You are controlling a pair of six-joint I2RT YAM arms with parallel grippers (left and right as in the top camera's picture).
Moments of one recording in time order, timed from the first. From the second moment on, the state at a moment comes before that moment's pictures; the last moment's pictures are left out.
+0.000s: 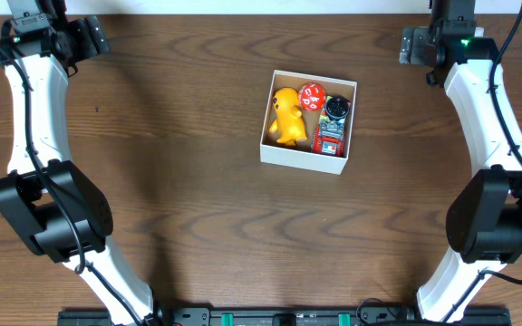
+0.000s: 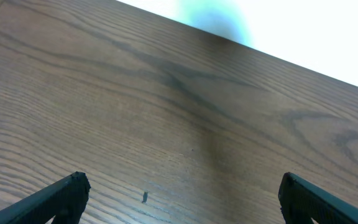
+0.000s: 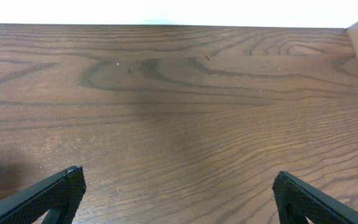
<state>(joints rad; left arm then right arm) 0.28 2.04 1.92 -0.71 -0.01 -0.10 0.00 1.97 1.76 -0.62 0.31 0.02</state>
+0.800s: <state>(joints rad) 0.28 2.04 1.92 -0.71 -0.01 -0.10 0.00 1.93 1.76 -0.65 0.32 0.02</state>
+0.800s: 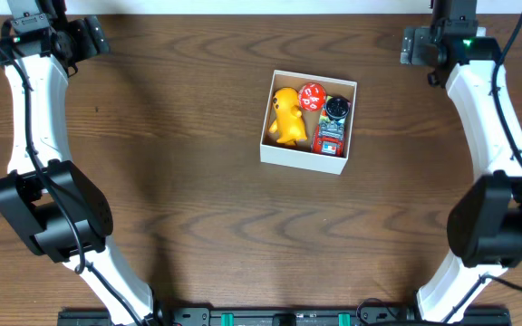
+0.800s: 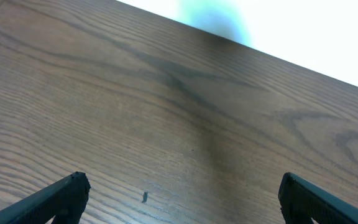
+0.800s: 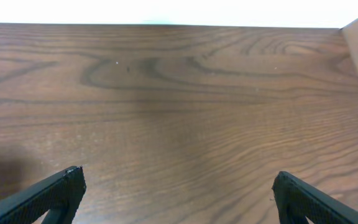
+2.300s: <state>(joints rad) 0.28 2.04 1.92 -0.71 -0.01 -0.10 0.12 0.31 0.43 -0.11 0.16 0.09</state>
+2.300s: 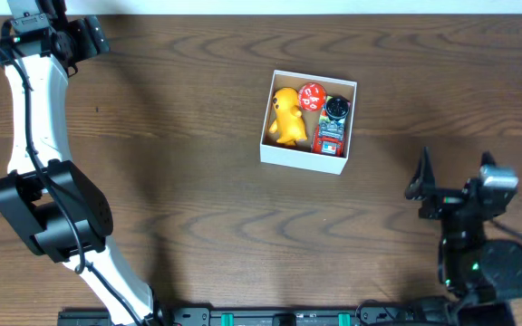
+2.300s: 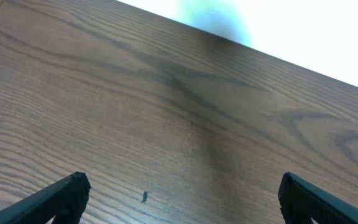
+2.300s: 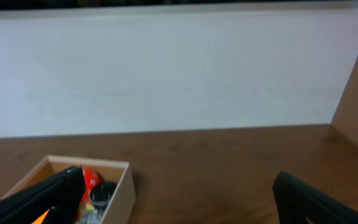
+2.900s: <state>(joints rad) 0.28 2.04 1.92 -0.71 -0.01 -0.10 0.11 0.12 0.04 0.21 0.08 0.09</state>
